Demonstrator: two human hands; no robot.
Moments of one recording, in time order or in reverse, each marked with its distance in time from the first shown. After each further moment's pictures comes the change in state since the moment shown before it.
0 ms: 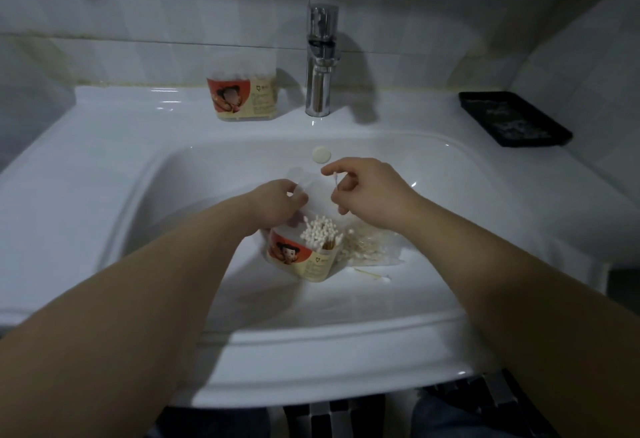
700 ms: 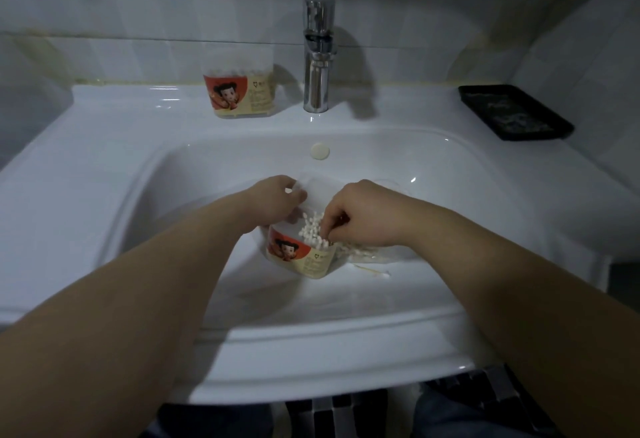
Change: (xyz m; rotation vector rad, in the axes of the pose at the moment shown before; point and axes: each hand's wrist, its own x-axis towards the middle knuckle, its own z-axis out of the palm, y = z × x) left_hand 0.005 -0.005 0.001 -0.004 0.010 -0.006; right_hand -0.017 -0.005 0.000 -0.342 -0.373 -0.144
